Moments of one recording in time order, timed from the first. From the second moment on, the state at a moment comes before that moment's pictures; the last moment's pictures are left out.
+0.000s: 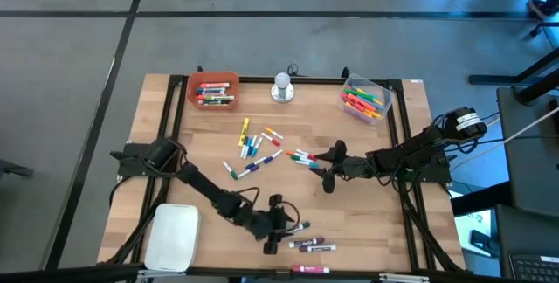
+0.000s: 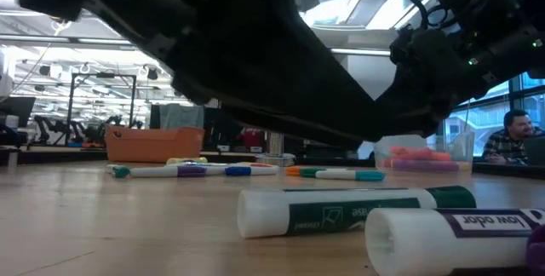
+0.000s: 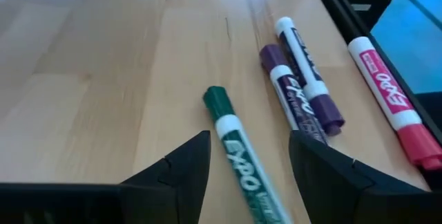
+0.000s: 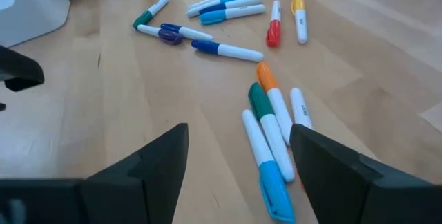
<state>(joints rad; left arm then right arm) -0.53 2.08 1.14 0.38 -0.36 -0.34 0.28 1.45 0.34 0.62 0.49 0.51</state>
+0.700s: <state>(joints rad) -0.59 2.18 1.15 0.26 -0.61 -0.53 0.39 1.45 0.34 0.62 0.50 0.52</state>
